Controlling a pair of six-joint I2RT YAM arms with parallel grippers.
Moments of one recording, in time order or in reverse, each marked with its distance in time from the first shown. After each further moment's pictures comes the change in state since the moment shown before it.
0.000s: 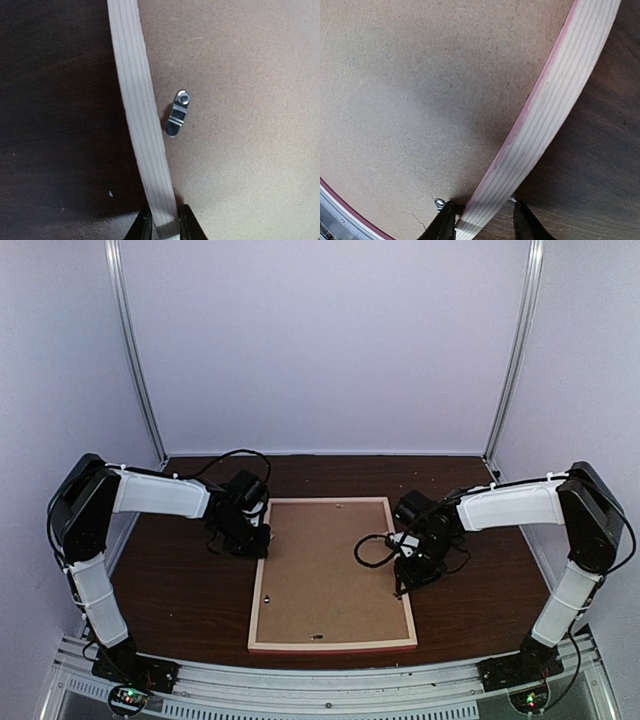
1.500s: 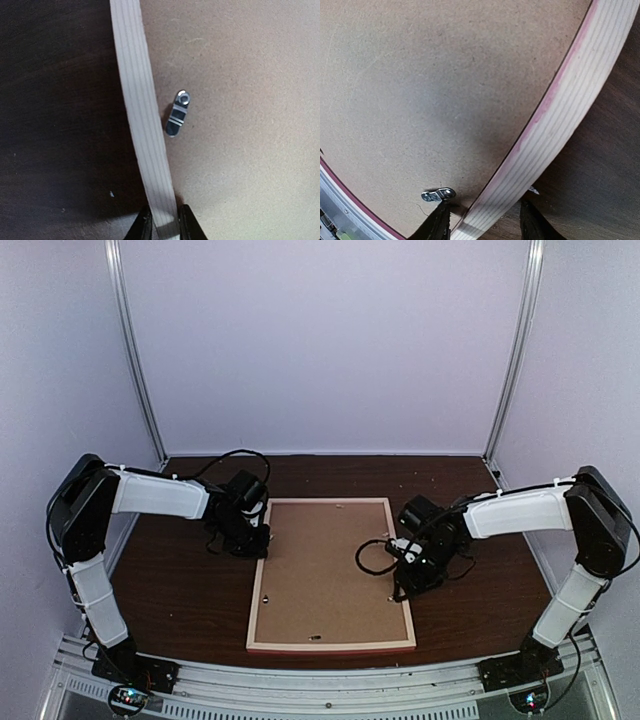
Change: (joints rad) left arm 0.000 -0.004 -0.011 0.014 0.000 0.001; right arm 0.006 -0.049 -0.080 0.065 -0.088 -0.001
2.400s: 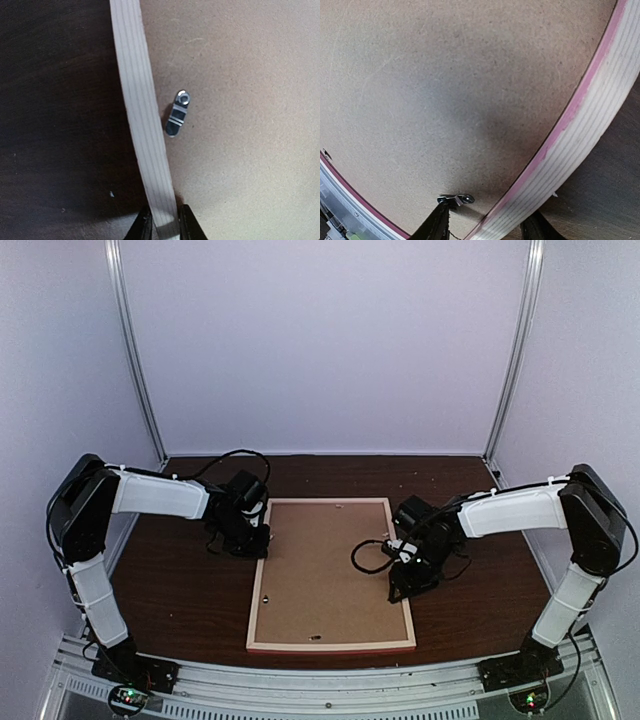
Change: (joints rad) left arm 0.000 0.000 0.000 0.000 0.000 0.001; right arm 0.021 0.034 0.034 -0.010 -0.023 0.053
